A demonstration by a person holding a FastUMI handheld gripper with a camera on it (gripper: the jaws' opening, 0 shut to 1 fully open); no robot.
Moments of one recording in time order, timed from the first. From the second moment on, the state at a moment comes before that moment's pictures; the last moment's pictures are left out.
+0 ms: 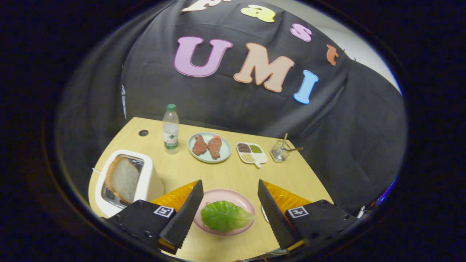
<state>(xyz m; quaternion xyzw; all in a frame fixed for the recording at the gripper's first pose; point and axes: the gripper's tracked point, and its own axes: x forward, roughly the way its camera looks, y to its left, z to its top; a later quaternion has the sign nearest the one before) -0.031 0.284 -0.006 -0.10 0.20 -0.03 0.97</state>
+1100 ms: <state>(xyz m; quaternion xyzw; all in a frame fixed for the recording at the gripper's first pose) -0.050 0.467 -0.087 -0.04 0.42 0.06 0.90</state>
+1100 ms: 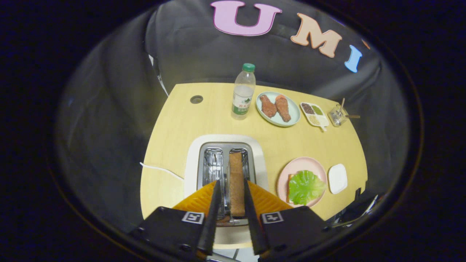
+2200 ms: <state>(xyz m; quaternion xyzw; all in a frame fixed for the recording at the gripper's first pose) -0.056 0.387 0.011 0.07 0.41 0.13 0.90</state>
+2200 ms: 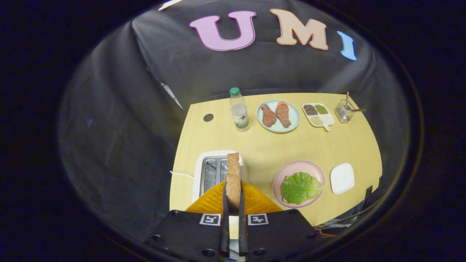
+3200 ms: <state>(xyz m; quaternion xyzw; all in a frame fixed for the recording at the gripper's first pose) 0.000 0.261 -0.132 0.16 0.46 0.07 0.87</state>
